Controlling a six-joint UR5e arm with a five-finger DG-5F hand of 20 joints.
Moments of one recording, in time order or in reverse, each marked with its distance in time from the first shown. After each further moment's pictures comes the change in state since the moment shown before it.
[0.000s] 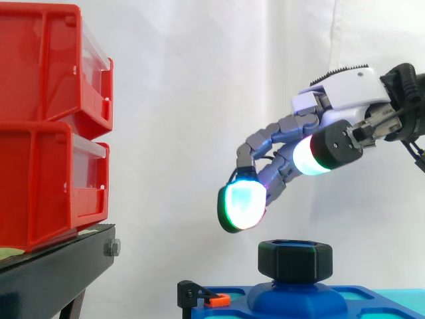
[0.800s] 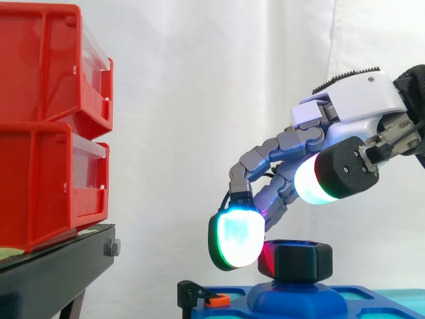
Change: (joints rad) arm 0.091 0.000 -0.052 0.022 0.088 0.000
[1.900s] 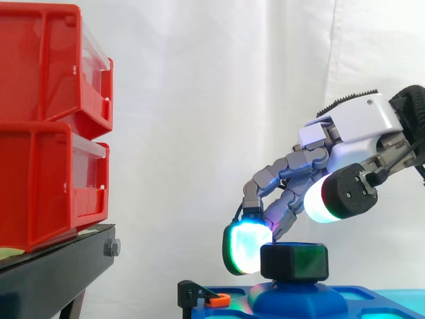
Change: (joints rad) arm -0.065 0.000 -0.009 -0.025 -0.045 -0.044
